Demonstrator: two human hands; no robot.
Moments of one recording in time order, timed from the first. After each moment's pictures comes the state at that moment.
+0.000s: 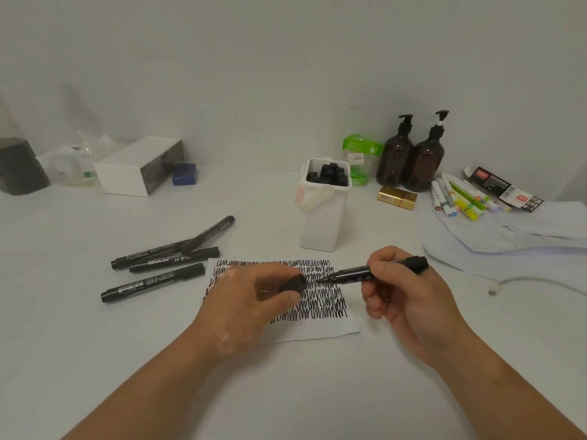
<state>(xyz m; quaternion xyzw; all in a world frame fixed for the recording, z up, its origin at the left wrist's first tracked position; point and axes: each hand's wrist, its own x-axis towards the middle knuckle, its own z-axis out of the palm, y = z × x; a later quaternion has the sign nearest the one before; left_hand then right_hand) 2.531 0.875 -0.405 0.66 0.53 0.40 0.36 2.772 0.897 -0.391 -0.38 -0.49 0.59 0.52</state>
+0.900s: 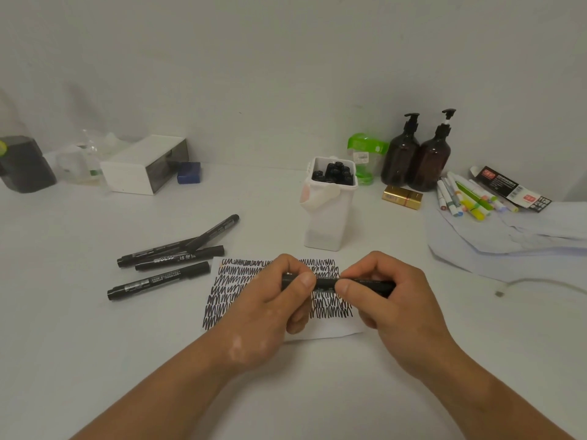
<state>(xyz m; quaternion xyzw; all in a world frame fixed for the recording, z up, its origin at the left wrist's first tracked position) 2.551 0.868 -0.406 0.59 0.38 0.48 0.54 2.746 0.879 -0.389 -0.44 -0.65 0.39 0.48</state>
